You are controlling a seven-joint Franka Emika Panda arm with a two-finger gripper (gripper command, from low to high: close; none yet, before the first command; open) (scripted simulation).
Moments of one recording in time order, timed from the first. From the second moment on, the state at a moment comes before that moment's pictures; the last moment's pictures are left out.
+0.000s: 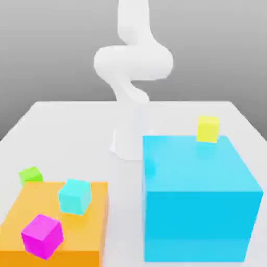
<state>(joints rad) -0.08 -0.74 0.01 -2.34 -0.01 2.34 0.91</state>
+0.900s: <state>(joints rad) -0.76 -0.07 -0.11 -2.72 -0.06 2.76 2.12</state>
